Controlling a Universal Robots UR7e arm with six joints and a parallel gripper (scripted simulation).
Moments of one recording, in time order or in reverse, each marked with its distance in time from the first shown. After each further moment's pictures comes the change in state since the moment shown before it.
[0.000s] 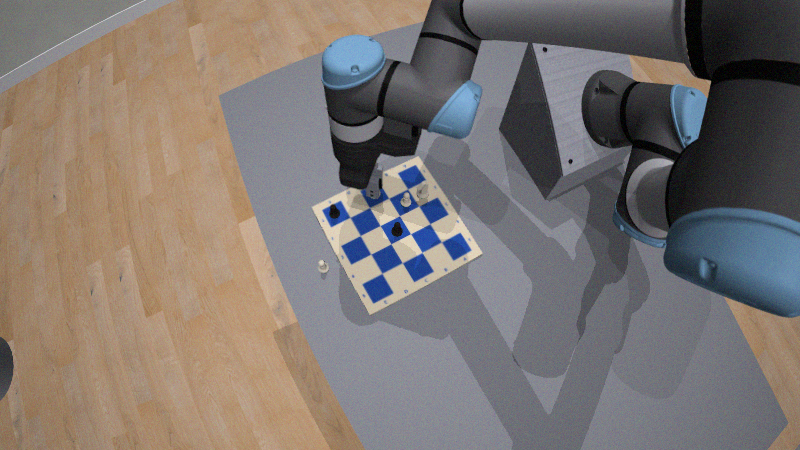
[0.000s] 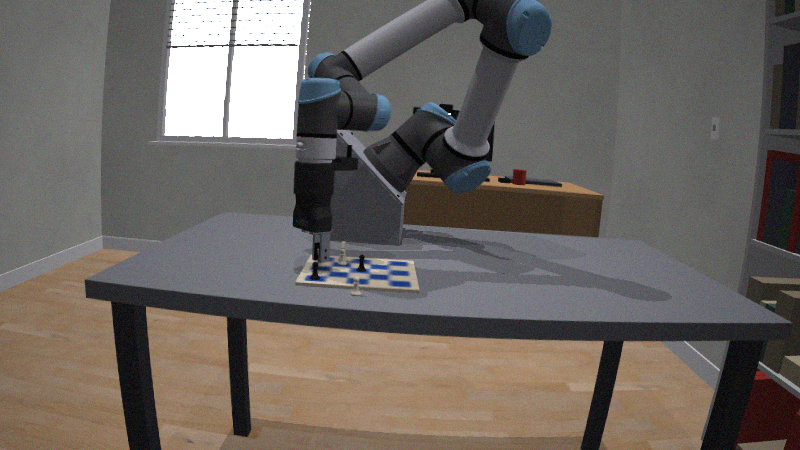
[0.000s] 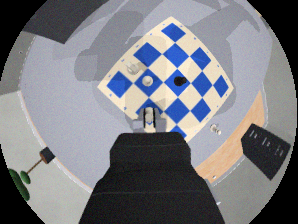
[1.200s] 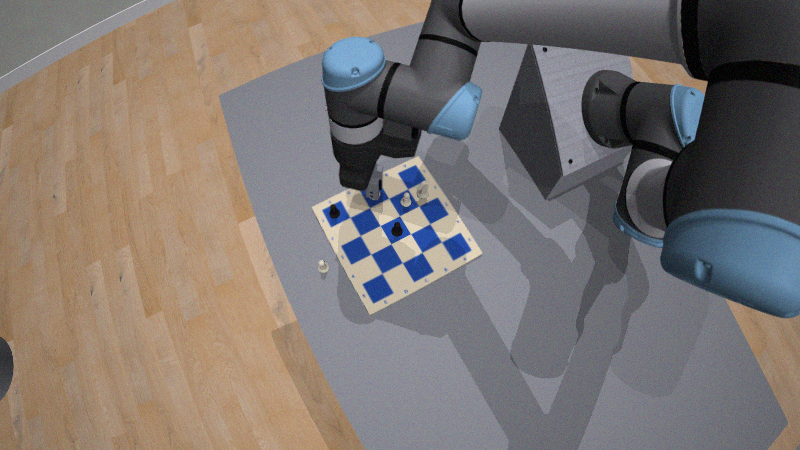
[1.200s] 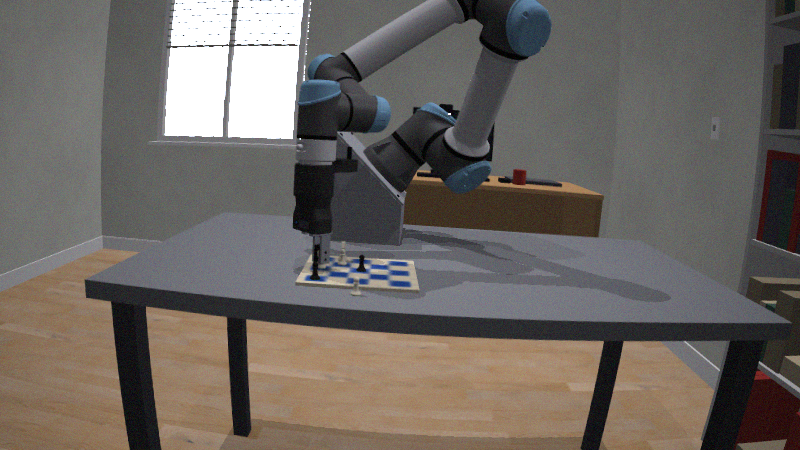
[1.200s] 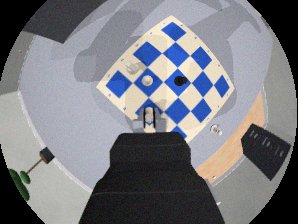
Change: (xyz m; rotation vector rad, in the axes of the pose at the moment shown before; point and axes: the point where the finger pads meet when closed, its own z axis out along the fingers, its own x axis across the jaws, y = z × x) arm 0.000 0.000 0.003 -0.001 0.000 -0.001
